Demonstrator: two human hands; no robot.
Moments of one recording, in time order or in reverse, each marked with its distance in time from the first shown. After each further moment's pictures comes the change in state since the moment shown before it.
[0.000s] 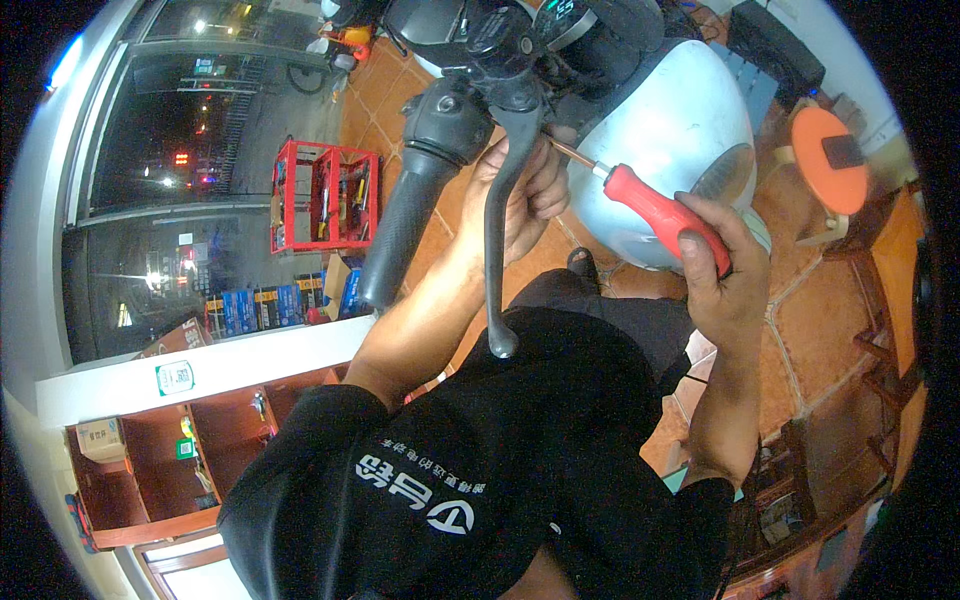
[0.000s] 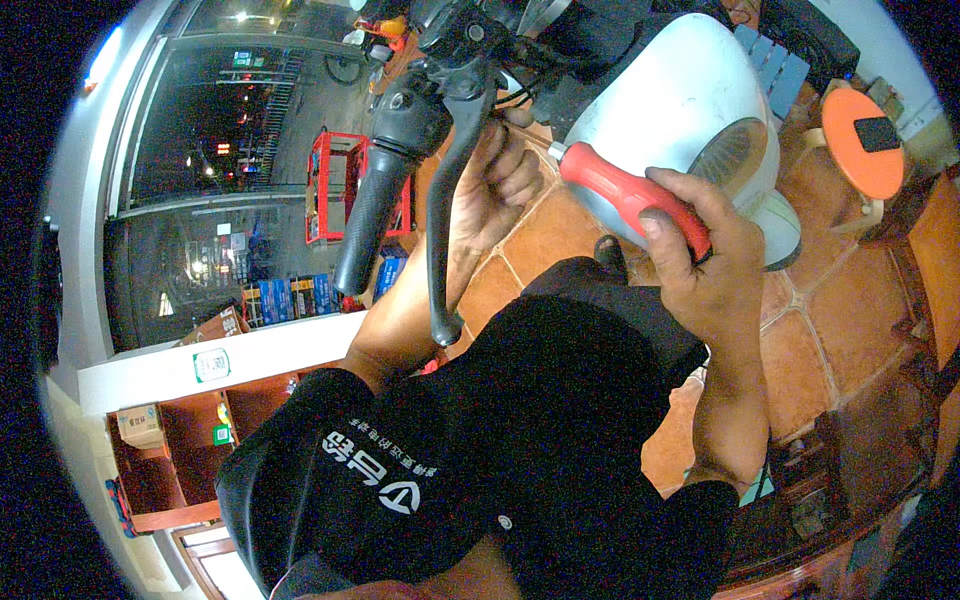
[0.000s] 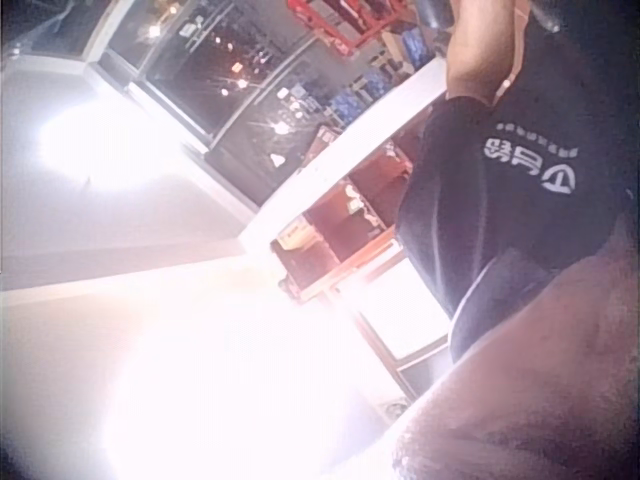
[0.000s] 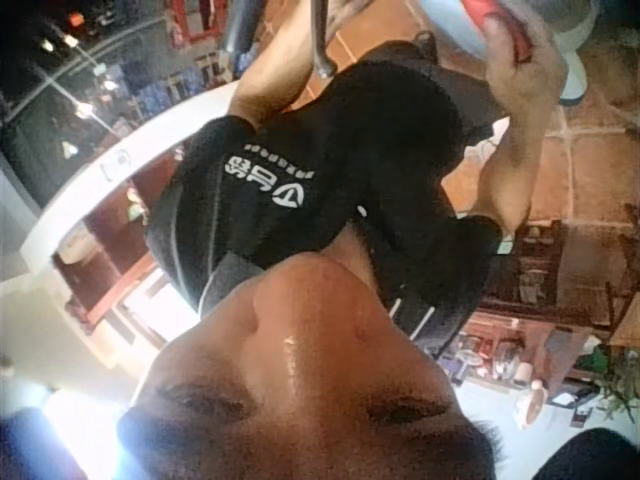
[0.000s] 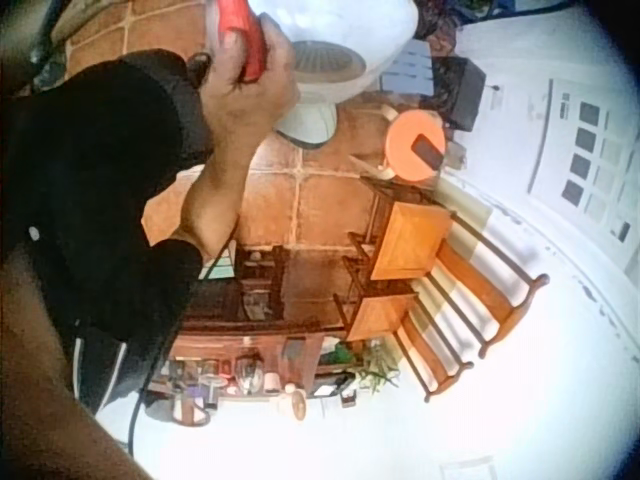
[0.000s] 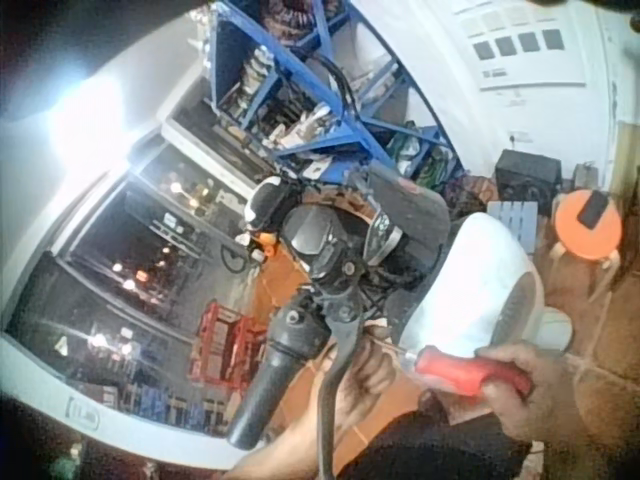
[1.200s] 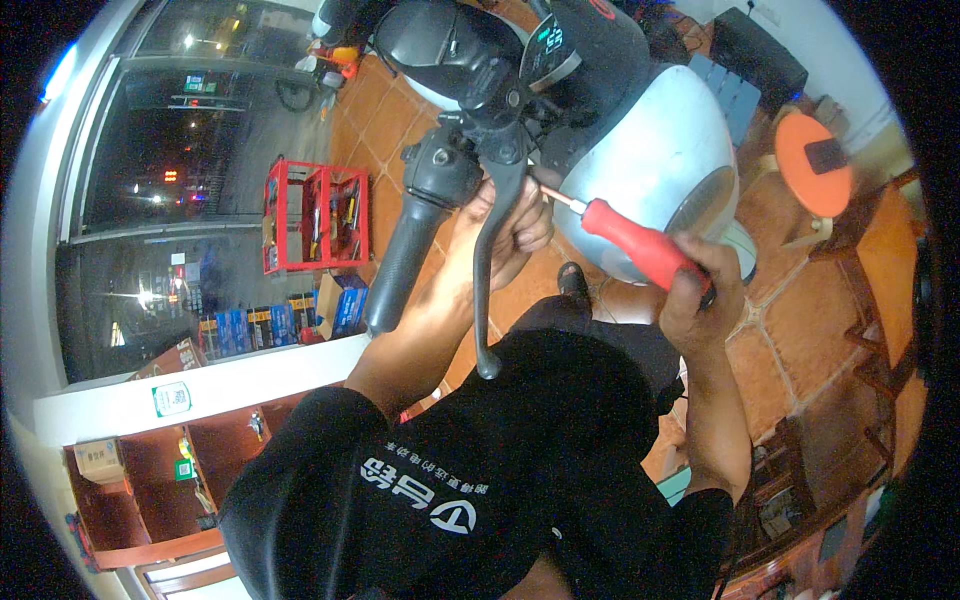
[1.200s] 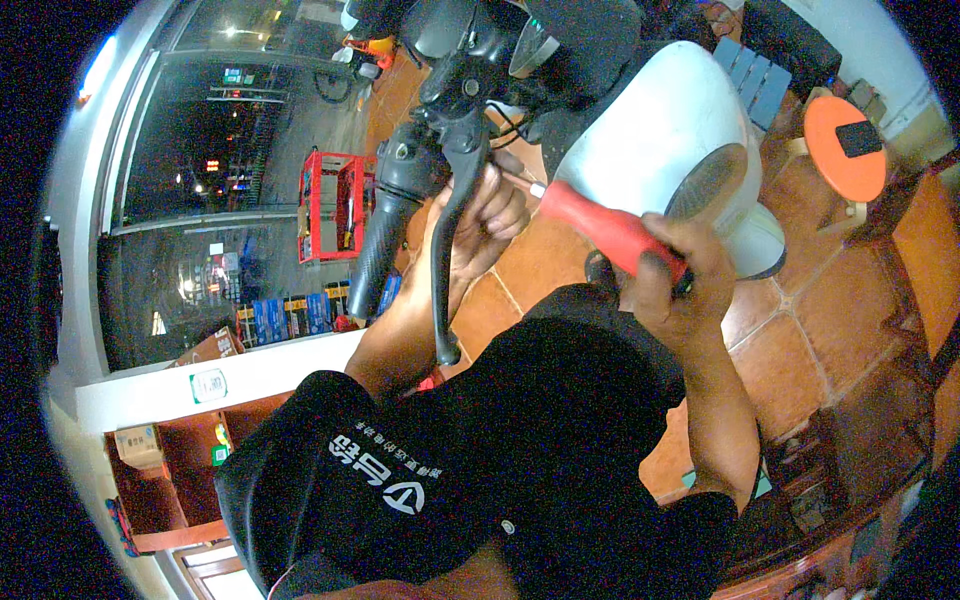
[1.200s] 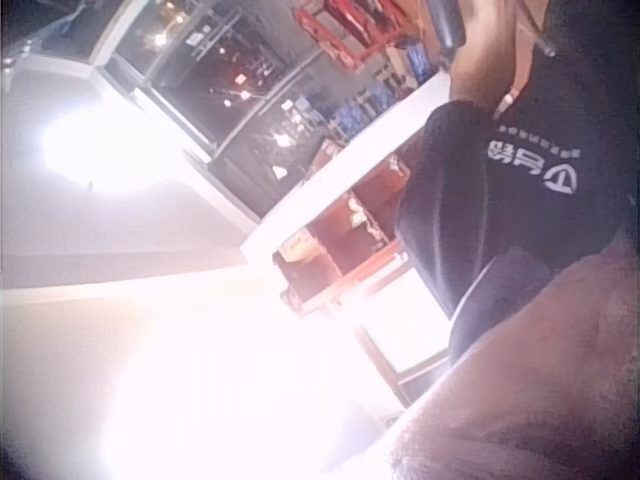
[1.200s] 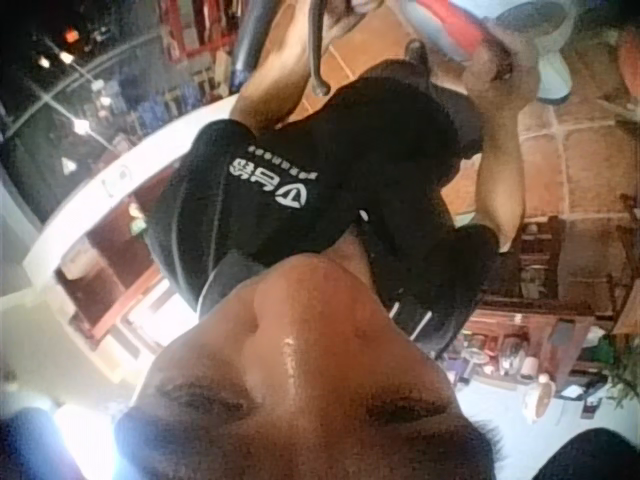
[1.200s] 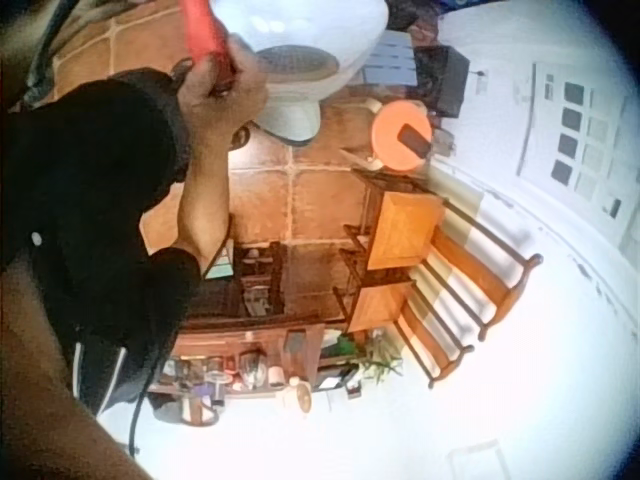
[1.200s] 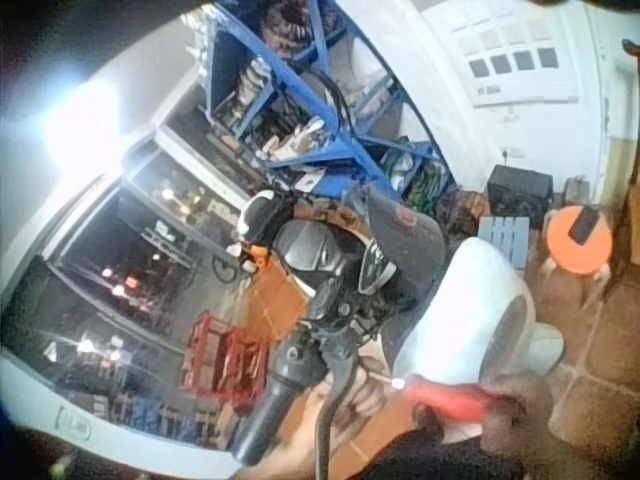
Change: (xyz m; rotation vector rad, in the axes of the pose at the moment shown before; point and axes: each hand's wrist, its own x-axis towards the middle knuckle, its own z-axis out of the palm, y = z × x) left_hand -0.003 0.018 0.012 0.056 0.082 -0.085; right_hand -0.006 0.016 0.020 0.021 0.257 -0.168
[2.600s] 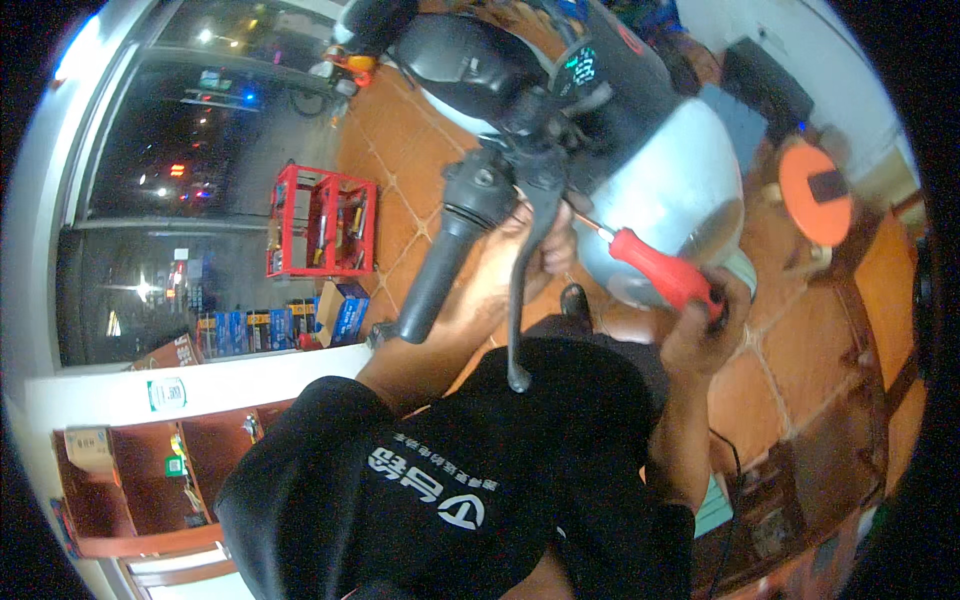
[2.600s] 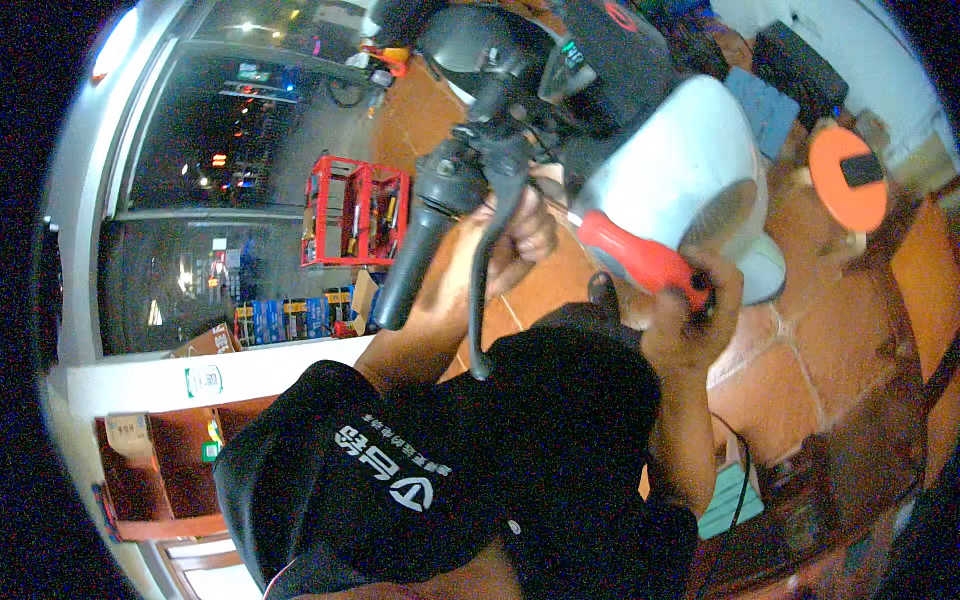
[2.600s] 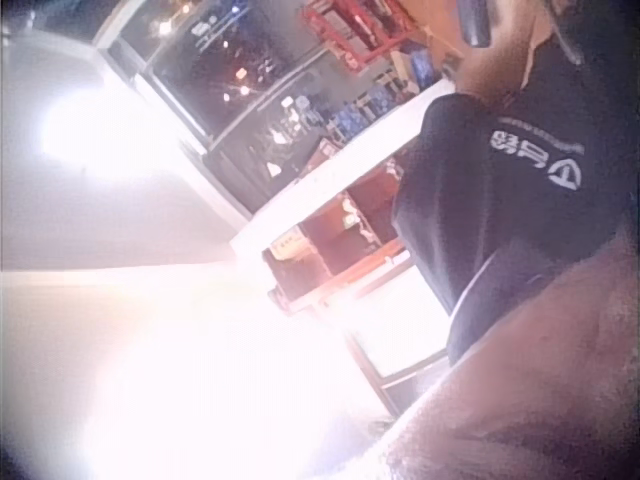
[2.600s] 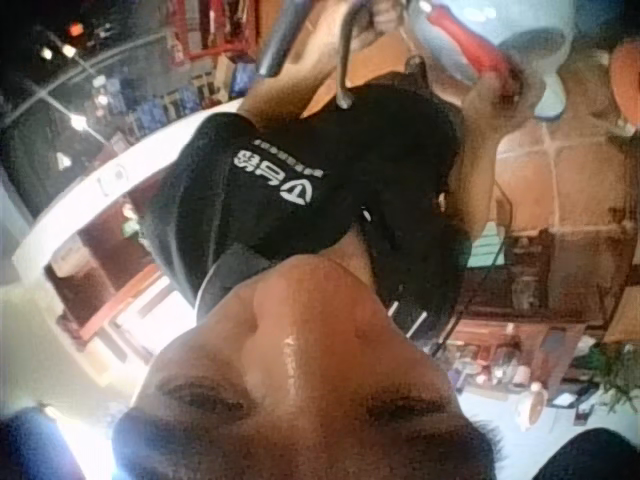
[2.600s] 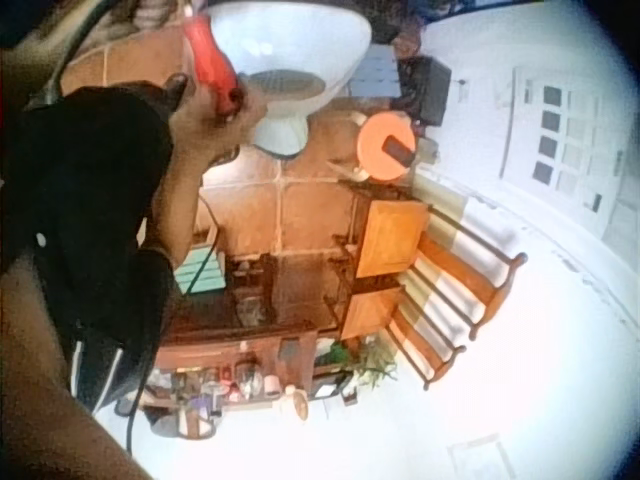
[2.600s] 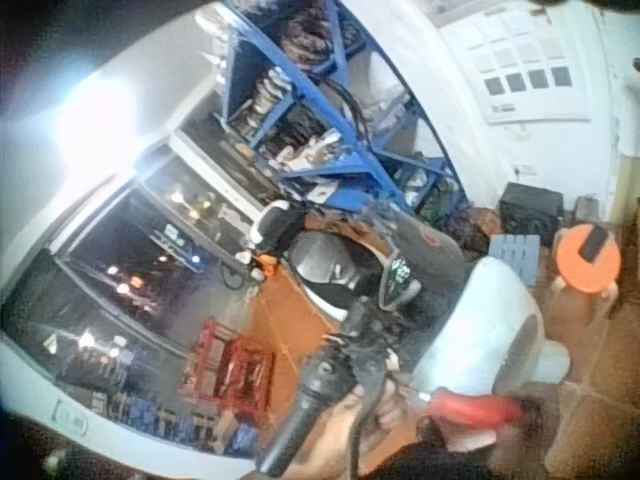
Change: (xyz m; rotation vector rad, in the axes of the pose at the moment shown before) left_hand -0.005 0.001 -0.008 -0.102 -0.004 -0.061; right_hand -0.015 -0.013 0.021 -0.004 0.245 0.120
